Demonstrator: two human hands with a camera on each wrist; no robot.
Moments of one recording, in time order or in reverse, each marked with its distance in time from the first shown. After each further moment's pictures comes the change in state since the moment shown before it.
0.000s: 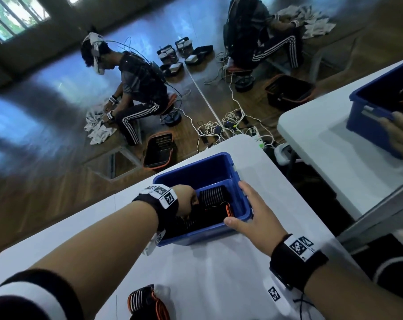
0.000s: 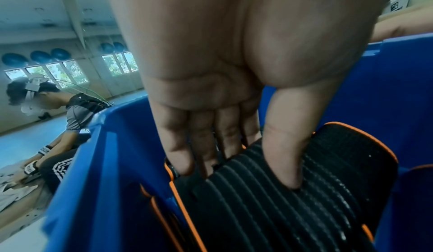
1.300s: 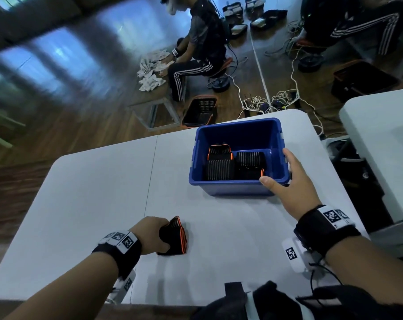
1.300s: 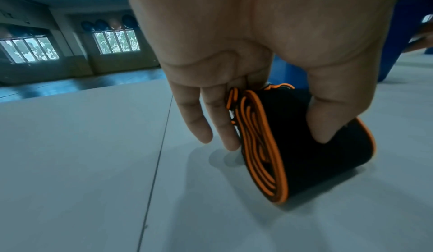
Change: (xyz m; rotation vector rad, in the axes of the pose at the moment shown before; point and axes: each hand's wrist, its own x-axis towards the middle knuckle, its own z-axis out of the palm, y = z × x) left_hand -0.162 -0.060 0.233 -0.515 0.018 -0.293; right_hand 0.005 0.009 0.000 -0.101 -0.002 -0.074
